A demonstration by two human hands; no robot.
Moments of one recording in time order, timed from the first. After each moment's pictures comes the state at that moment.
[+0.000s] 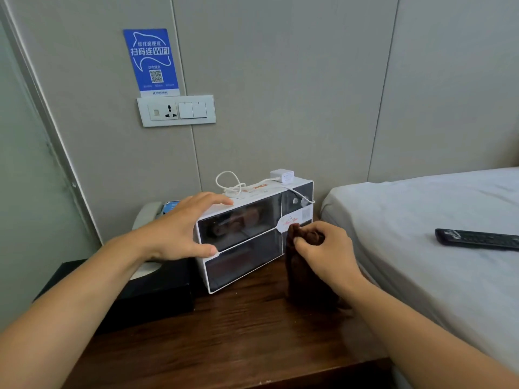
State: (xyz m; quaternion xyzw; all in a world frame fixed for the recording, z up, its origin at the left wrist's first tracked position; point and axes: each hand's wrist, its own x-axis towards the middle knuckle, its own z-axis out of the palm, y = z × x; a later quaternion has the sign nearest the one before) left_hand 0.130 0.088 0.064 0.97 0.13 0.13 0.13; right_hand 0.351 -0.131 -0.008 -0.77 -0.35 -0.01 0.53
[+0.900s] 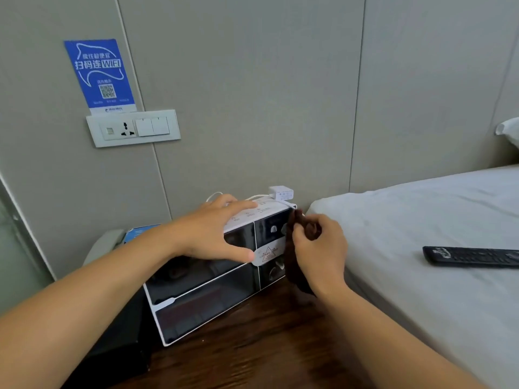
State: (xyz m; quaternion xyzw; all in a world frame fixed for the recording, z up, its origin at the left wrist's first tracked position) left_hand 0.262 0.073 0.087 0.99 0.14 0.05 0.07; right_hand 0.407 -0.102 0.004 -0.73 -0.24 -0.11 0.63
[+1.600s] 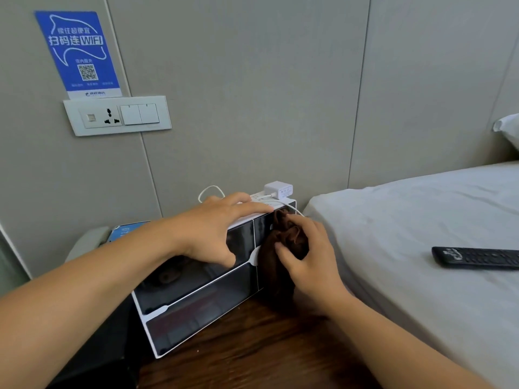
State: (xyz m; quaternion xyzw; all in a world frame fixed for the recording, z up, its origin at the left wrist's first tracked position) left_hand 0.271 0.069 0.092 1.00 0.08 0.02 0.04; right_hand 0.417 -0.093 -0.031 -0.69 -0.42 -0.10 0.58
